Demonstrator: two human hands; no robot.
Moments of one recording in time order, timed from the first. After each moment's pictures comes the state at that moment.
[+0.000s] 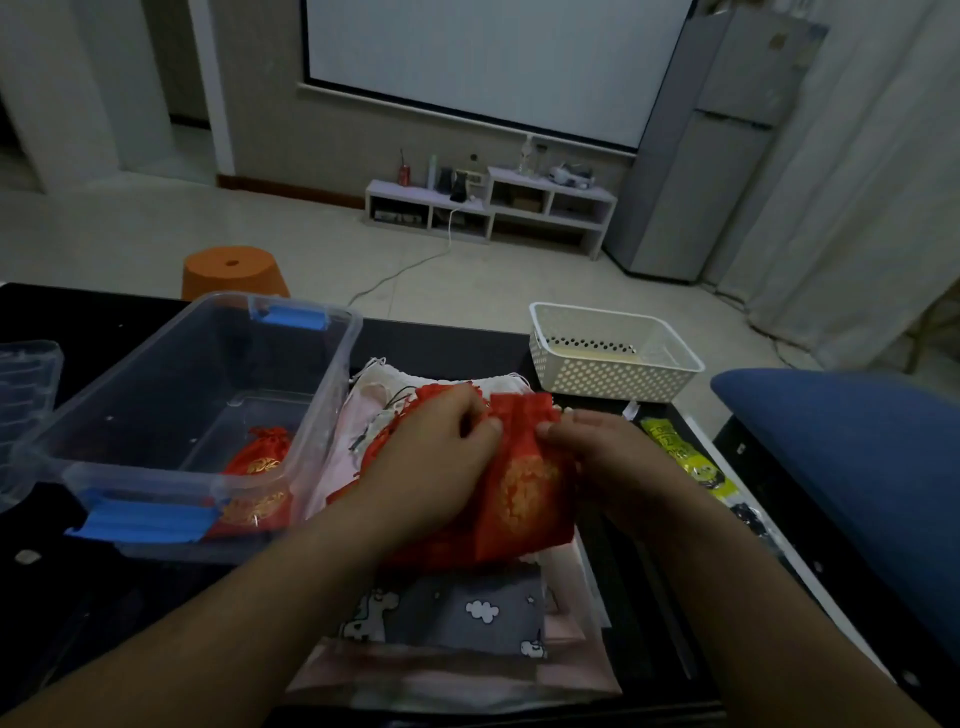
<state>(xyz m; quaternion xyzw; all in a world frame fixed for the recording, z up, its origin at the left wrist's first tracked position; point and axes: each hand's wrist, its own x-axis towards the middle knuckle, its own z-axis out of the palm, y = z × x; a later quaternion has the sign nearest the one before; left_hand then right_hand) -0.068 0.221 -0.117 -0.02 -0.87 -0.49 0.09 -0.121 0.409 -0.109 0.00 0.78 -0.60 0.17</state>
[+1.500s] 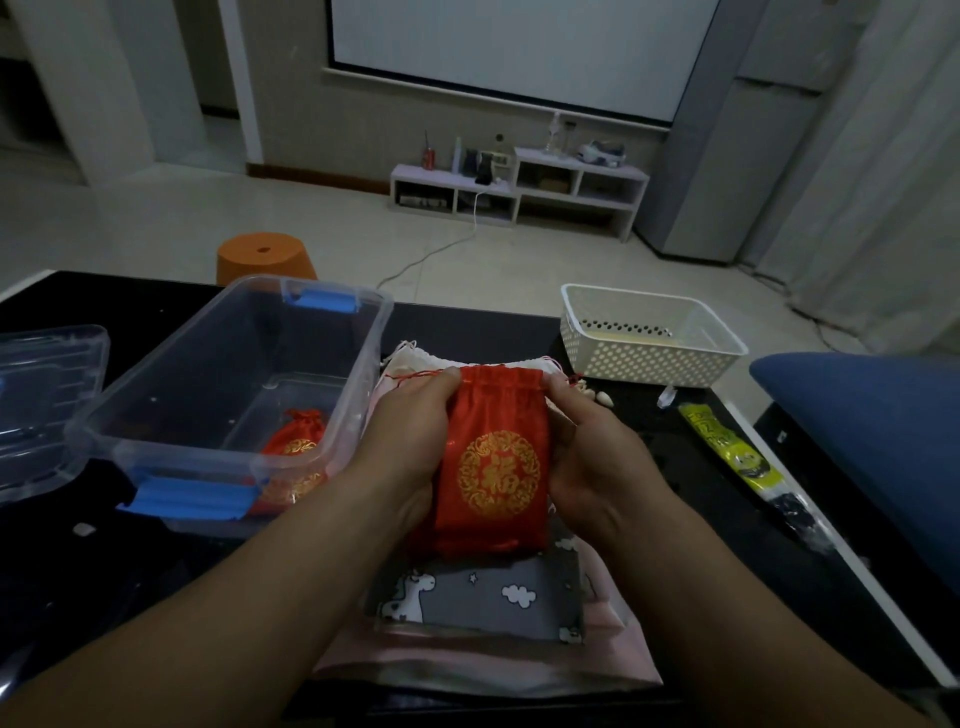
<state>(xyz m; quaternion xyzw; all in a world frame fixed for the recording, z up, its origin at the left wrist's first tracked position) -0.074 0.205 -0.119 0.22 -0.55 -0.81 0.01 -0.091 0.342 -0.104 0.13 0.55 -0.81 0.16</state>
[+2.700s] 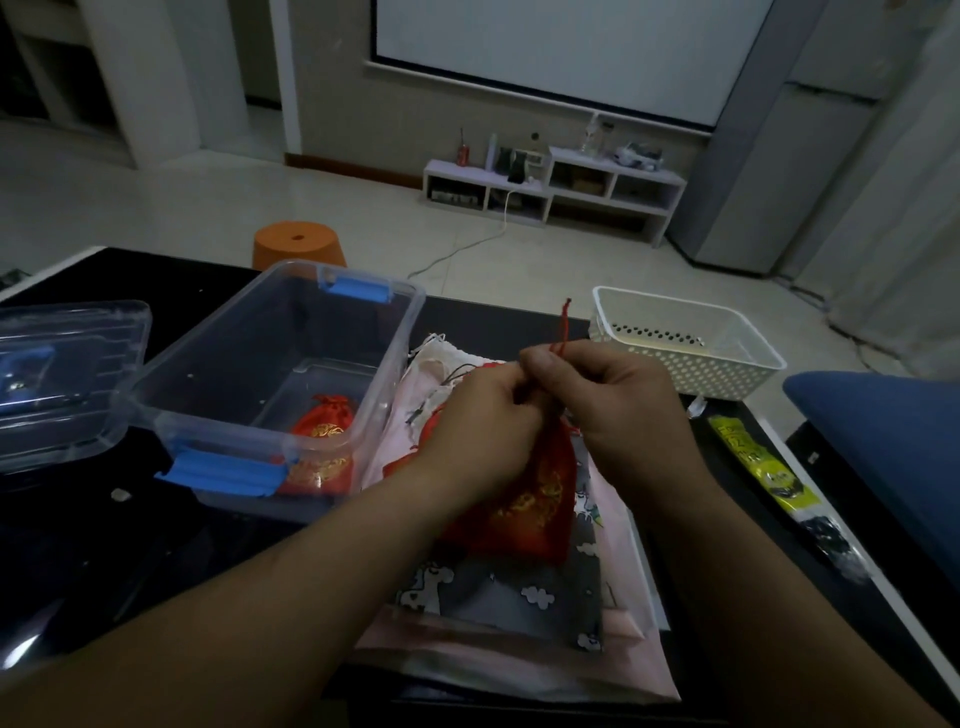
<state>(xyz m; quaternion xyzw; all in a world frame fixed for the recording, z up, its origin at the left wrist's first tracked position) -0.077 0.214 -0.127 -0.02 -0.81 -0.58 0.10 -0.109 0.352 -0.099 -0.22 0.81 -0.54 -0.06</state>
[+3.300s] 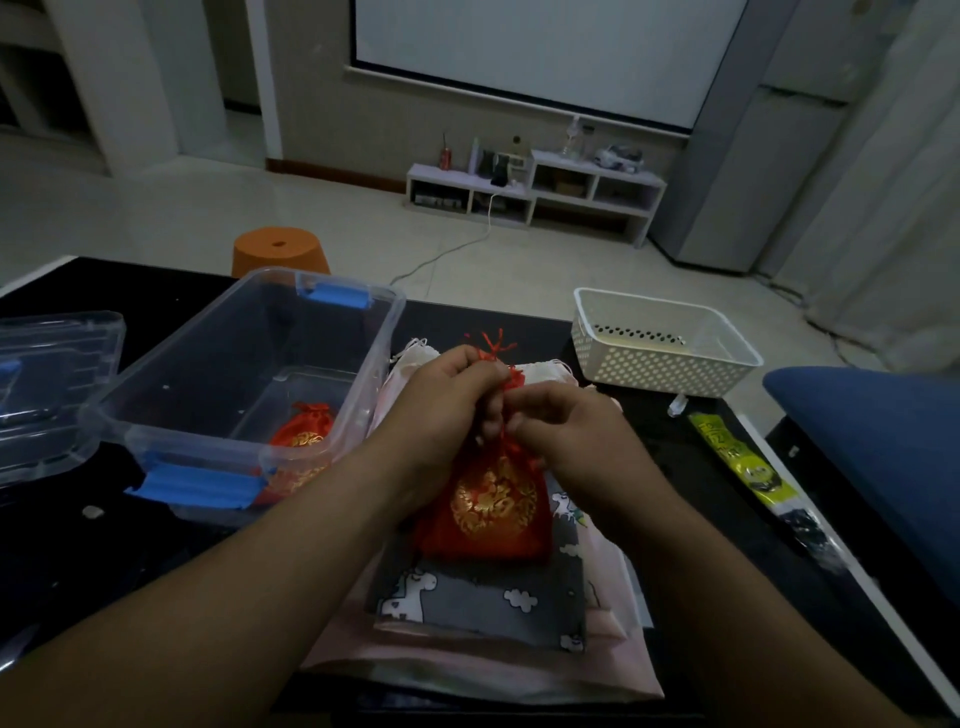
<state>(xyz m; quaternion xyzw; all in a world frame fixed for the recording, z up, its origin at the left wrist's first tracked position) -0.087 0.201 -0.126 0.04 -0.63 -0.78 0.03 -0.106 0.357 -0.118 -0.15 0.83 -0.54 0.09</state>
